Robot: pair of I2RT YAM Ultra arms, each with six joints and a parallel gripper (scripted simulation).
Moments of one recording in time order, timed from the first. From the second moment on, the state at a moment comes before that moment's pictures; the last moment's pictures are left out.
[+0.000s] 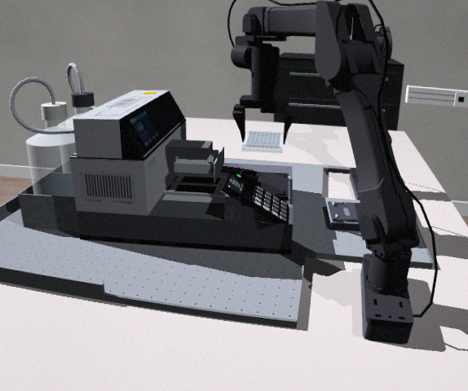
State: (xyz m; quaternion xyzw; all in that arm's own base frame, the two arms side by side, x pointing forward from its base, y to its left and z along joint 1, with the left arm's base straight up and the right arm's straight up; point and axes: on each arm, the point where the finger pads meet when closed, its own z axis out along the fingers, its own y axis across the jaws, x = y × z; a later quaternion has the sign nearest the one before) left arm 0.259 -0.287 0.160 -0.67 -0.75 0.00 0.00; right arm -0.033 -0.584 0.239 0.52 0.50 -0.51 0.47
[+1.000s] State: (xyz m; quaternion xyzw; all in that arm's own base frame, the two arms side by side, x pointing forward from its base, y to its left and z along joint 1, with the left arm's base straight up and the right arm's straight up) left arm 0.259 -0.287 0.160 -0.67 -0.75 0.00 0.00; right arm -0.033 -0.584 0.239 0.52 0.50 -0.51 0.47
